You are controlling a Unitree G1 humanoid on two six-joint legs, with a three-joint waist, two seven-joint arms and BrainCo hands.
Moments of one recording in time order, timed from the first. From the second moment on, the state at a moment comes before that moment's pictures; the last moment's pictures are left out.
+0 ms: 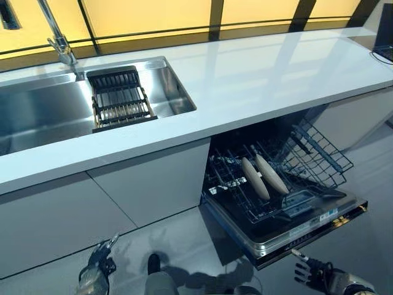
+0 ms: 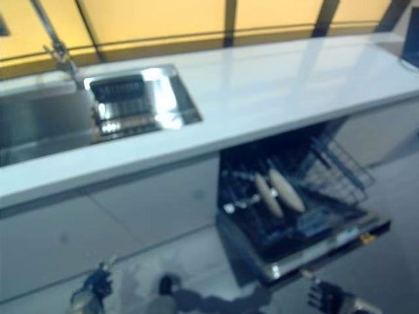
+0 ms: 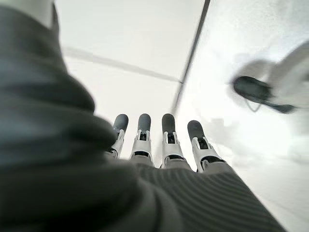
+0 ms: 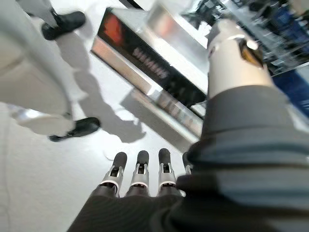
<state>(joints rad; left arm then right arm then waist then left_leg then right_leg) 0.00 0.31 0.09 1.17 -0.69 -0.16 -0.01 -0.13 -0.48 -0.07 1.26 0.63 0.35 0.24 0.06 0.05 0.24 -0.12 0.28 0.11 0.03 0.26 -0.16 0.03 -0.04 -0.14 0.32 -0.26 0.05</state>
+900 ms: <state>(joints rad) -0.02 0.28 -0.02 1.13 -0.69 -0.23 -0.08 -0.19 -0.56 -0.34 1.30 1.06 0.24 -0.02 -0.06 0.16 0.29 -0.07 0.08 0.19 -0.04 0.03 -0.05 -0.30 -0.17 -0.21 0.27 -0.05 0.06</state>
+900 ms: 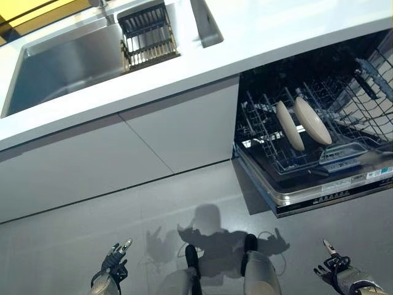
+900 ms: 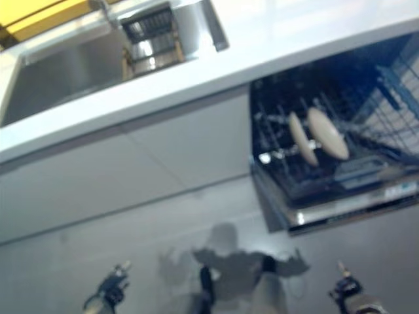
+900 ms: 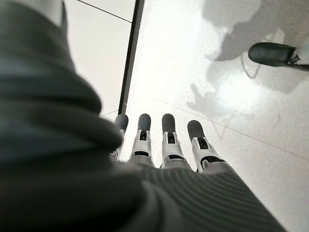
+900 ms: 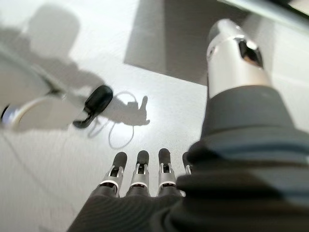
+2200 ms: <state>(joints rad) -0.01 0.25 -0.06 1.04 -0.81 -0.20 -0.04 -0.61 -0.70 -0.11 1.29 1.50 0.20 0.02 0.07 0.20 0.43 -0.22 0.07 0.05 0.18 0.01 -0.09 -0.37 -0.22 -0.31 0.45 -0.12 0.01</state>
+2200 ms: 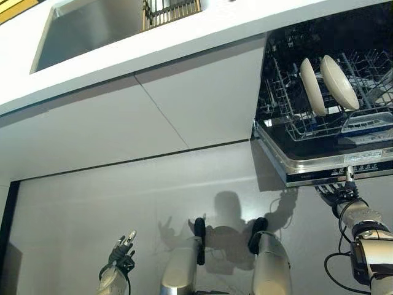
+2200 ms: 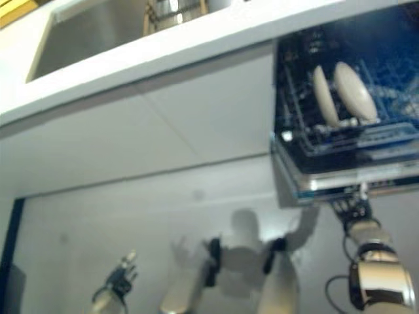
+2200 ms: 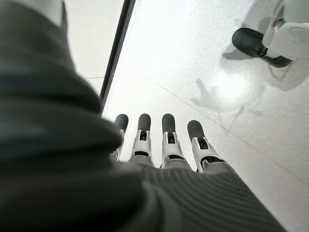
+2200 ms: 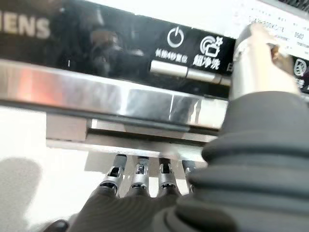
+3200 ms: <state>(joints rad) 0.00 0.30 -0.06 1.03 -0.75 -0.20 -0.04 -0.88 -0.78 -0.11 1.21 1.22 0.24 0.14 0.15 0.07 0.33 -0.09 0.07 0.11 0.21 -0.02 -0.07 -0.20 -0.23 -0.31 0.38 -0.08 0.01</state>
